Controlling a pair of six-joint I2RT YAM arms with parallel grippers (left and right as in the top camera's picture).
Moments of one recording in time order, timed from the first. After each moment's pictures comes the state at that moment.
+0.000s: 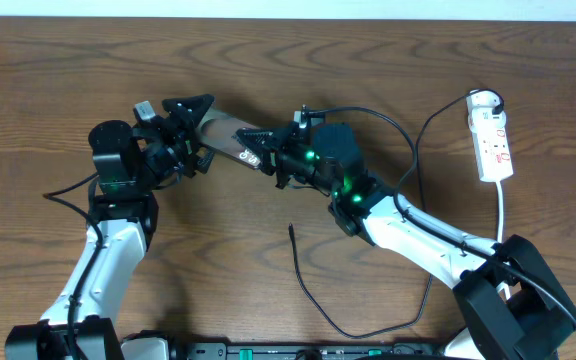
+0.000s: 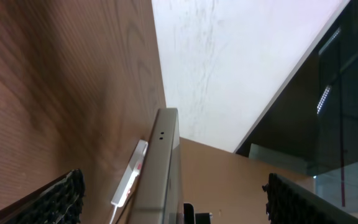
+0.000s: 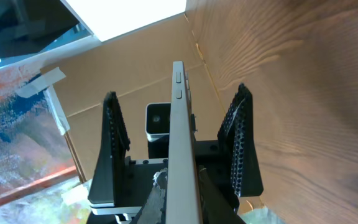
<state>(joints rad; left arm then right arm) 0.07 1.37 0.66 0.39 0.72 -1.55 0.69 1.70 0.95 0.58 -0.40 1.79</state>
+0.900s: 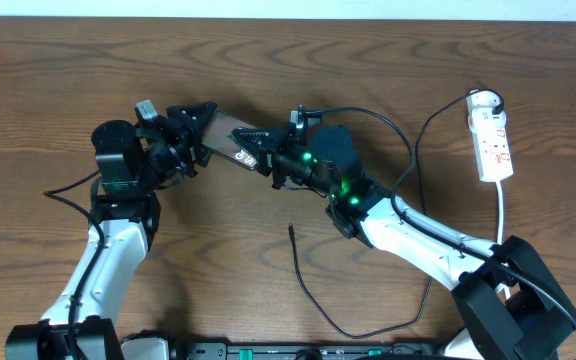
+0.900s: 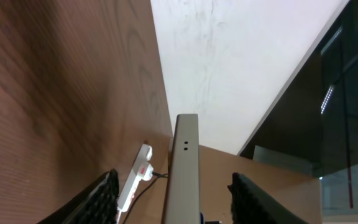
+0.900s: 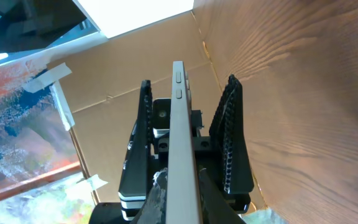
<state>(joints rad) 0.06 1.37 0.66 0.39 0.70 -1.53 0.71 1.70 0.95 0.61 -0.38 1.79</state>
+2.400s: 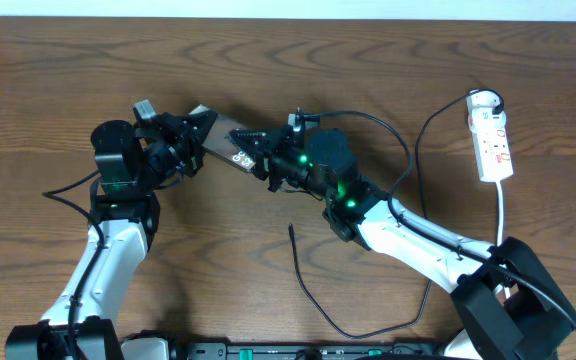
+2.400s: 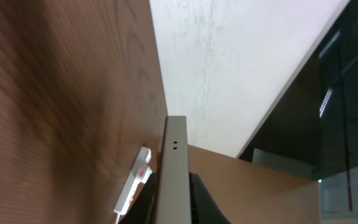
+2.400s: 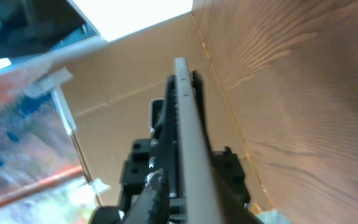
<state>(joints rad) 0.06 1.36 0.66 0.39 0.69 -1.53 0.73 1.70 0.95 0.61 -0.34 1.82</state>
